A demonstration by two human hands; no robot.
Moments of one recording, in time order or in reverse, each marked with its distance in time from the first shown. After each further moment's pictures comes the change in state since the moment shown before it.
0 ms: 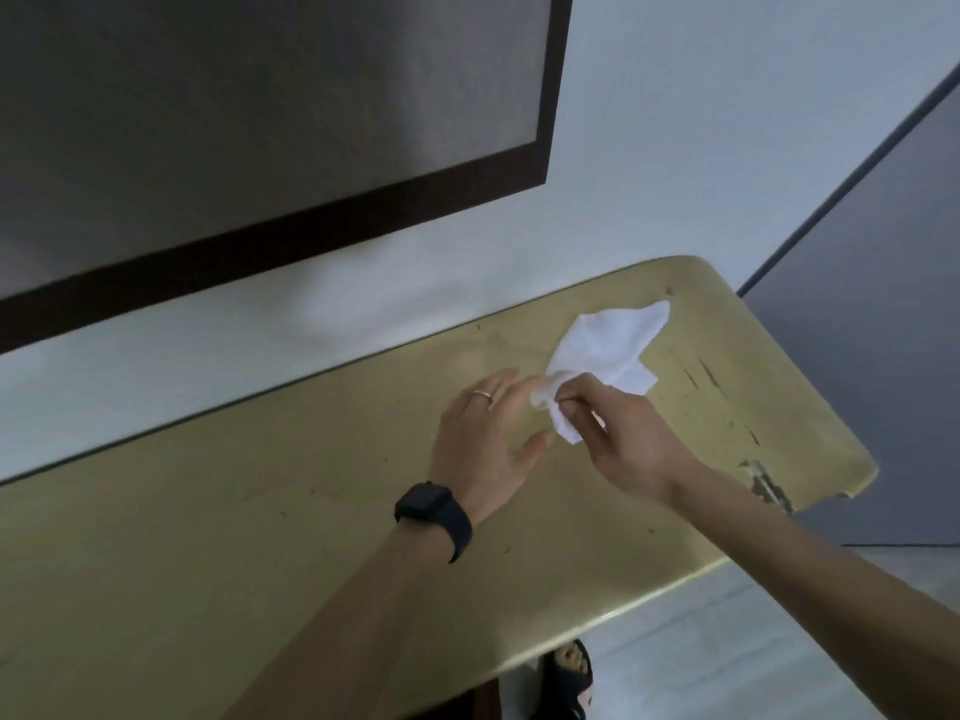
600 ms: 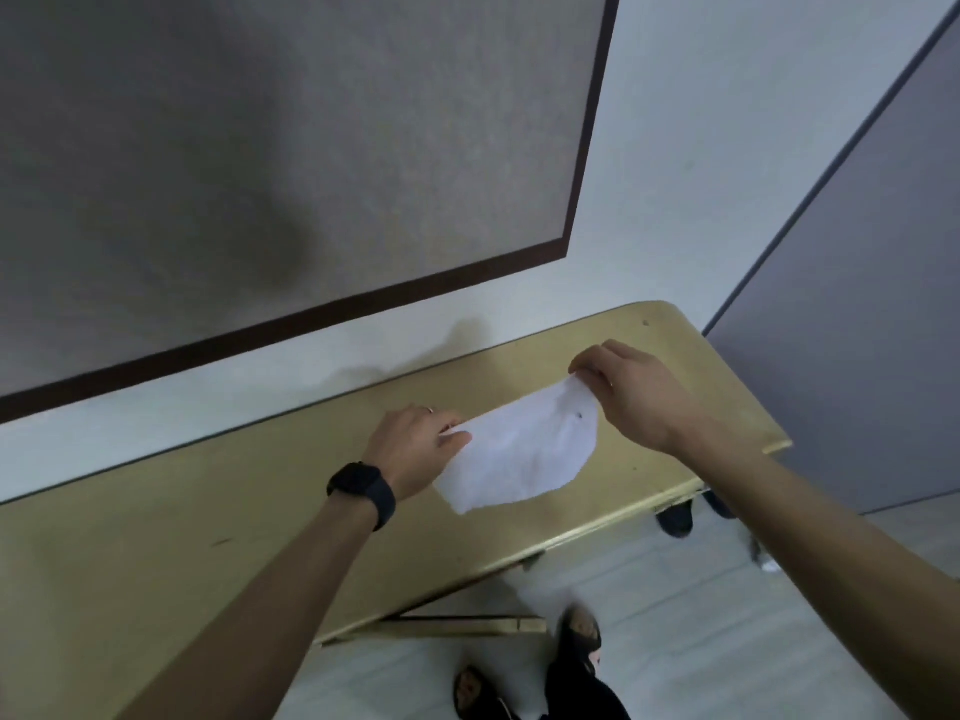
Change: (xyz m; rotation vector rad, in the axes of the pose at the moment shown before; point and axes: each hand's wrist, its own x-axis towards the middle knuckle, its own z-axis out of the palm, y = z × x) left_hand -0.146 0.017 -0.223 0.270 -0.195 -0.062; right_hand -0.075 -0.200 -0.087 -0.340 0.060 -0.026
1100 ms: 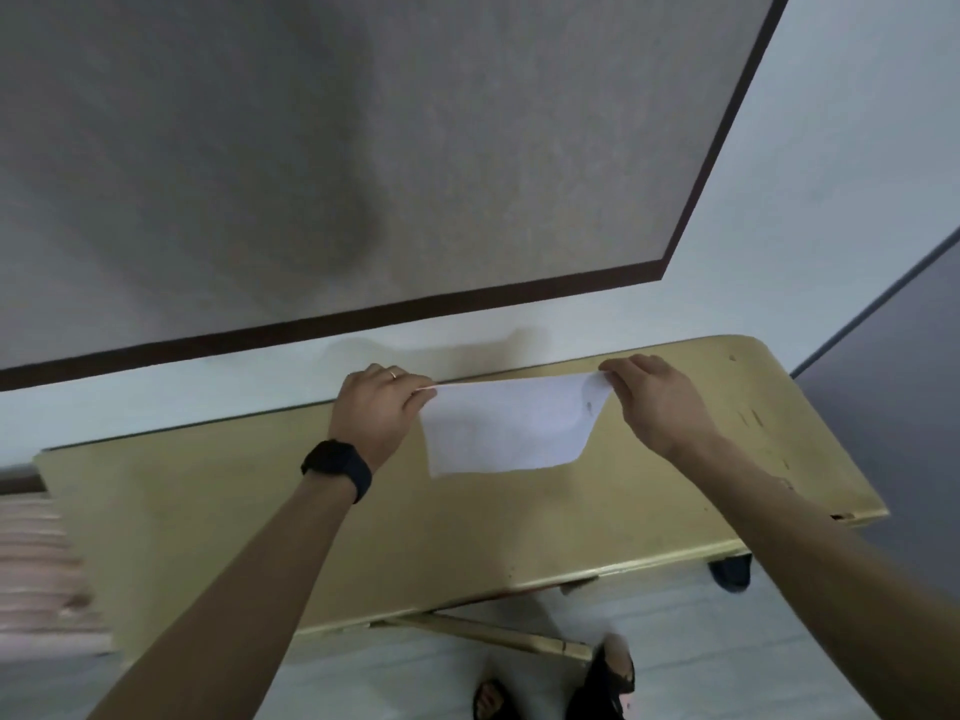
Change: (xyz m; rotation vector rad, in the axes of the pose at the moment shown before) left_hand -0.038 -0.107 -0.043 0.187 0.438 -0.107; right_hand 0.053 -0.031 0.060 -0.123 0.150 -0.086
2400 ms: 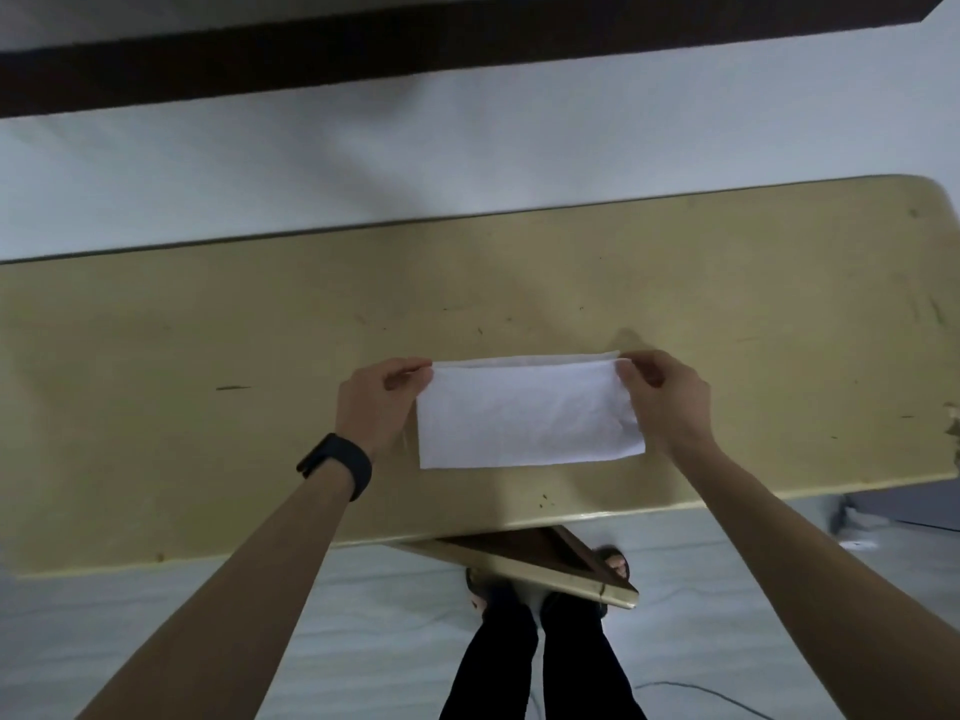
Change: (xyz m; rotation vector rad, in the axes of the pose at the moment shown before) left_hand -0.089 -0.049 0.217 -0.769 -0.280 -0.813; right_hand -0.056 0.011 0.230 0.489 -0.224 0.750
